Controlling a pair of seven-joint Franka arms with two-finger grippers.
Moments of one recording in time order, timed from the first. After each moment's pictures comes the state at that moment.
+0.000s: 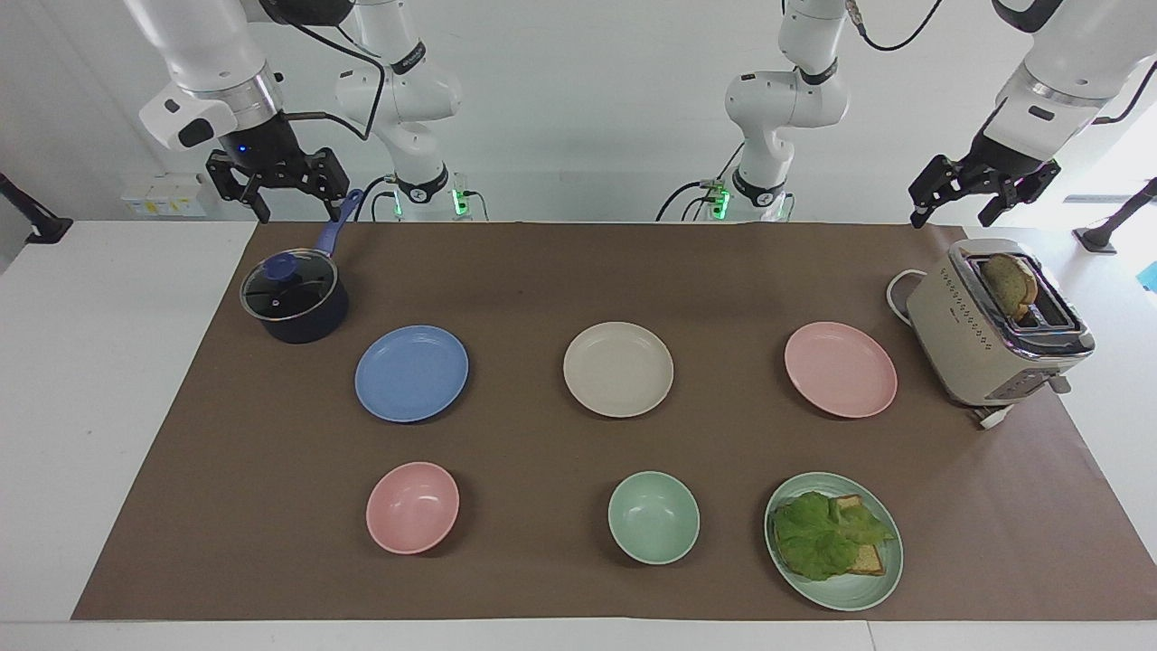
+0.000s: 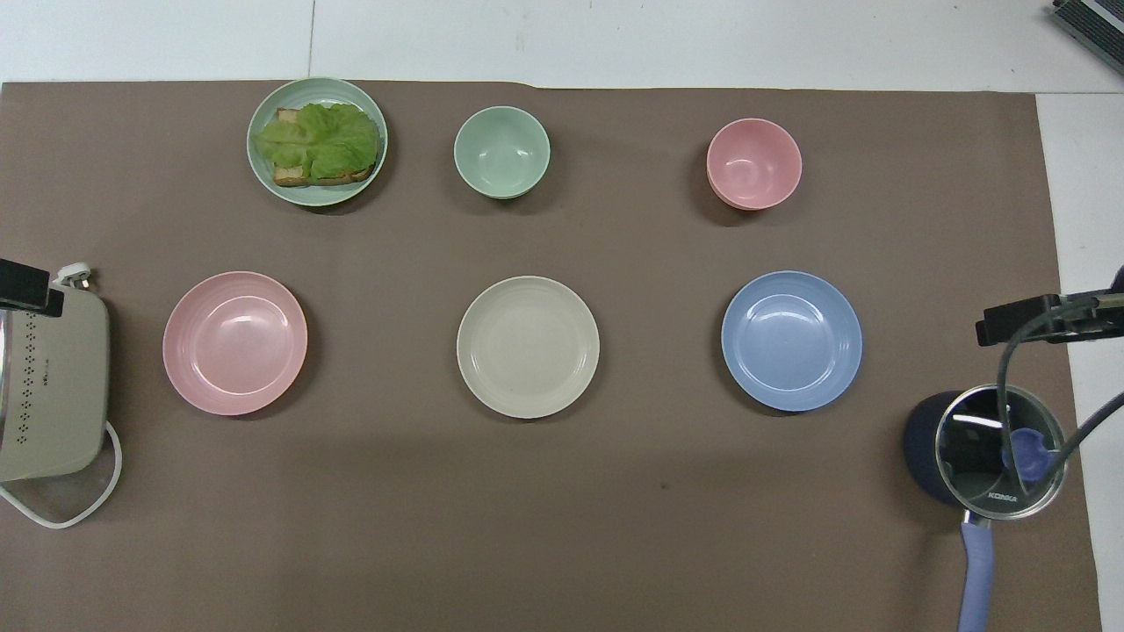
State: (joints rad) left arm -0.10 -0.01 0.10 -1.47 0.00 1.43 0.04; right arm 0.07 -0.09 -0.08 -1.63 -0.02 1.51 -0.03
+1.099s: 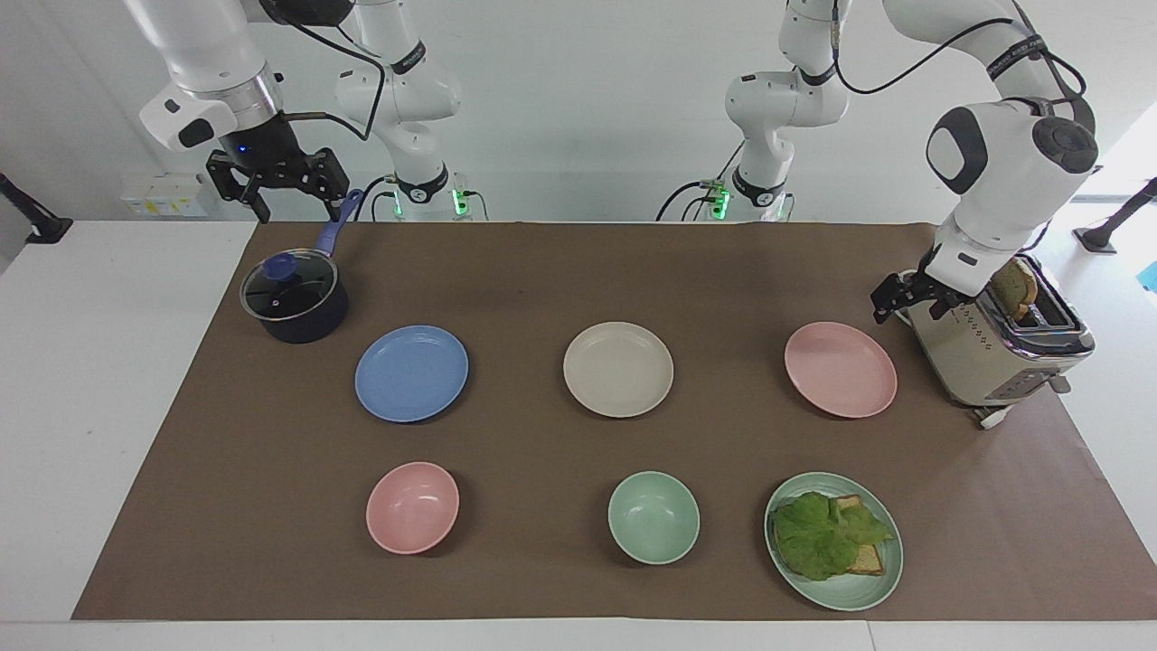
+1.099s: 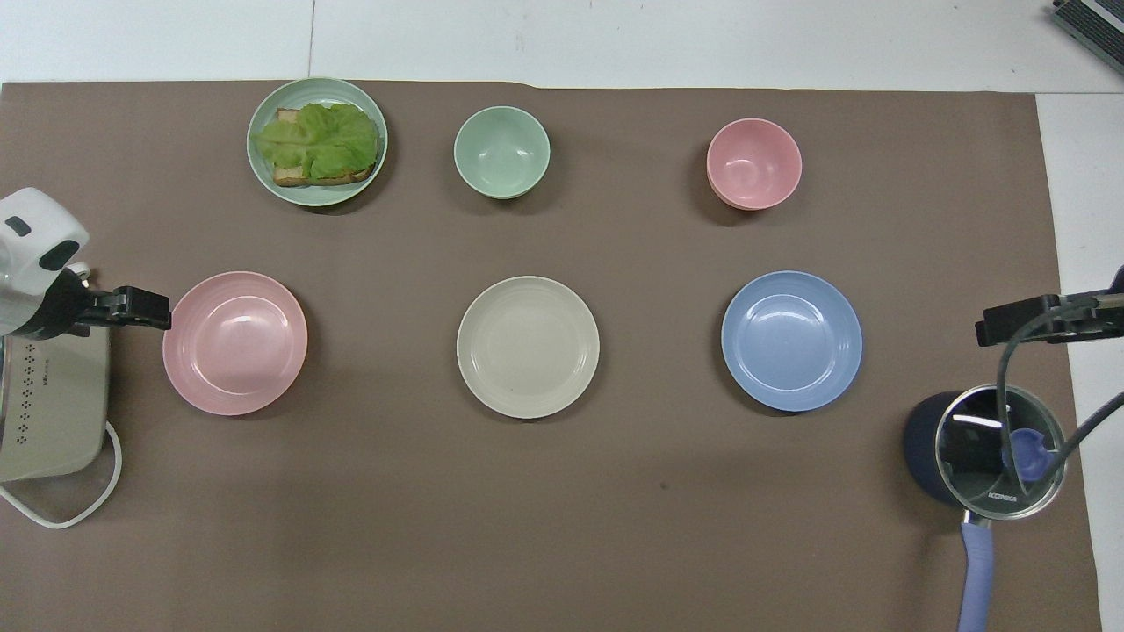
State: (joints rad) left arm -0.04 0.02 0.12 -1.99 0.00 1.97 0.04; right arm 0.07 -0.09 -0.08 -1.63 -0.02 1.51 -0.03
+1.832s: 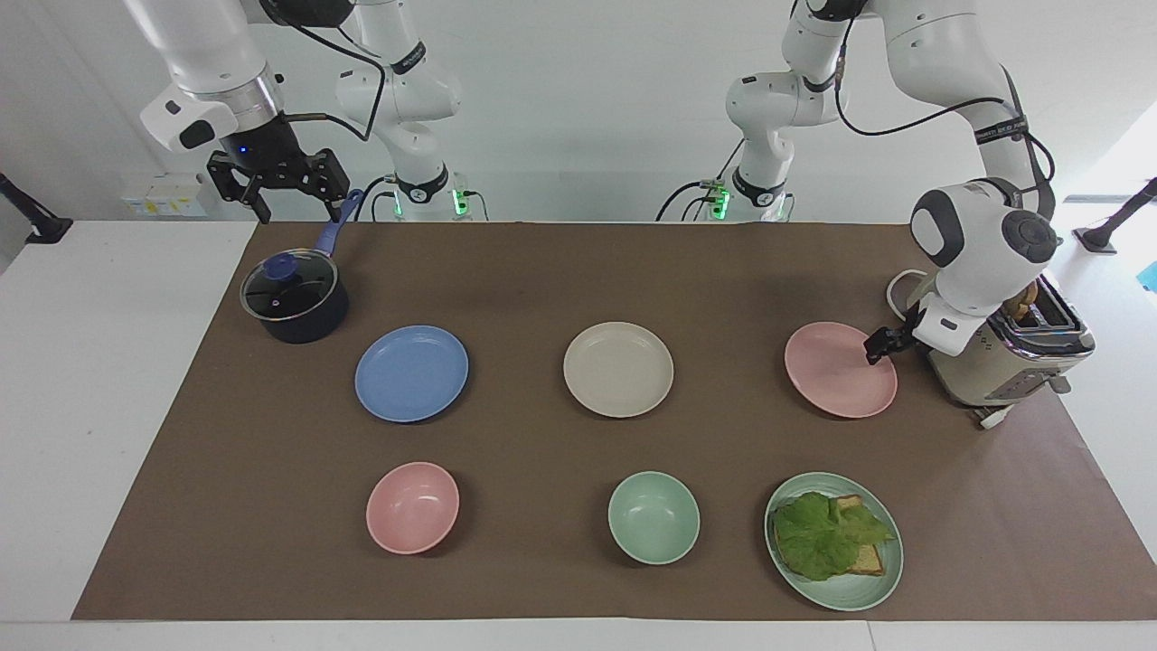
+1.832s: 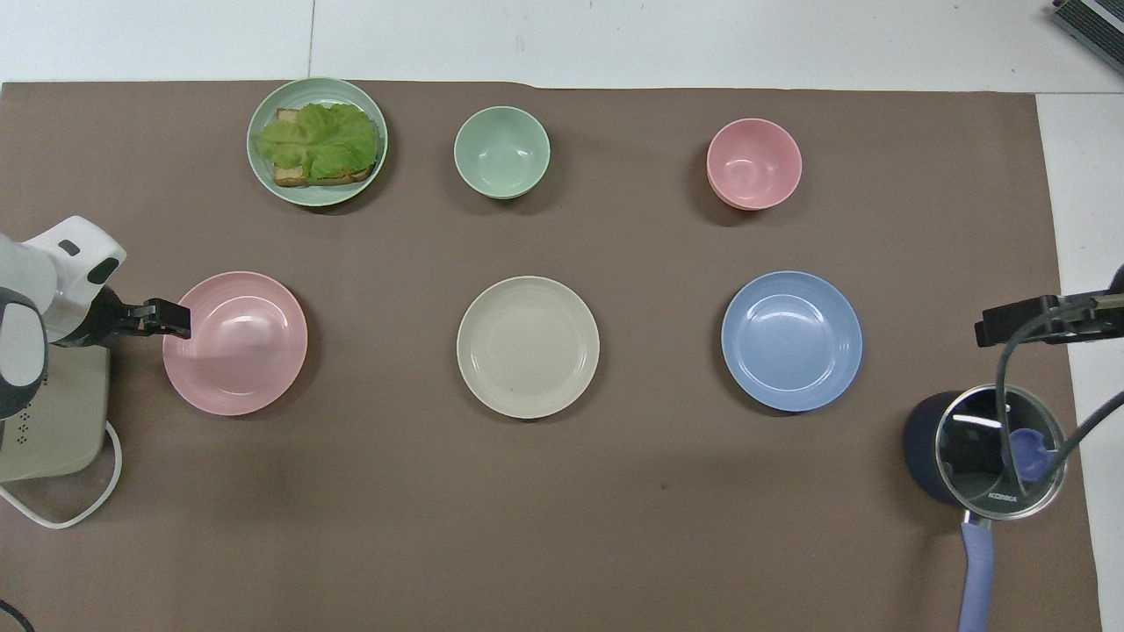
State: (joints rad) left arm 0.01 0.19 0.12 -2.05 0.00 2.14 0.03; right arm 0.07 -0.09 -0.08 -1.63 -0.02 1.51 -0.03
